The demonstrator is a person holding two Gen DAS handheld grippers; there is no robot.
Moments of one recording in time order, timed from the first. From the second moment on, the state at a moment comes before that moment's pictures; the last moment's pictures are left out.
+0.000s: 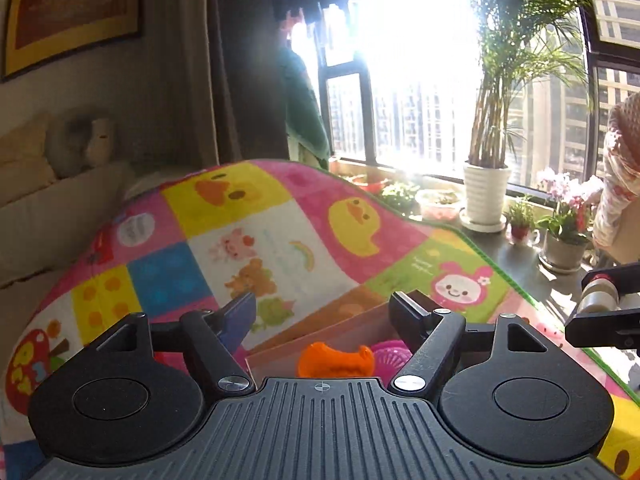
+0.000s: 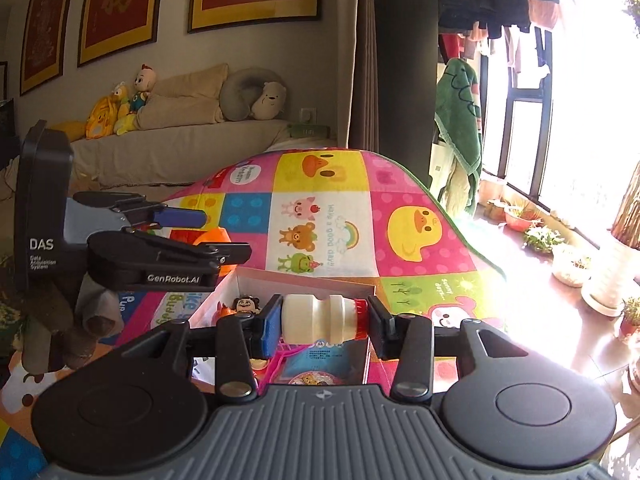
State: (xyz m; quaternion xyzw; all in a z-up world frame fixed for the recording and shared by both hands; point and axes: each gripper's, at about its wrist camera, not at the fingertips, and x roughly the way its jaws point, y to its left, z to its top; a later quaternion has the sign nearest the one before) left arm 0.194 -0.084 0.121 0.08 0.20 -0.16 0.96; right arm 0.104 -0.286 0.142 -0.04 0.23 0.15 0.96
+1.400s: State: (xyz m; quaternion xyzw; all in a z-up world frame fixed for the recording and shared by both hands) left arm 0.030 -0.014 0.001 0.01 0.36 -0.03 0.93; right arm 0.076 -0.236 0.013 0.02 0.41 0.16 0.90
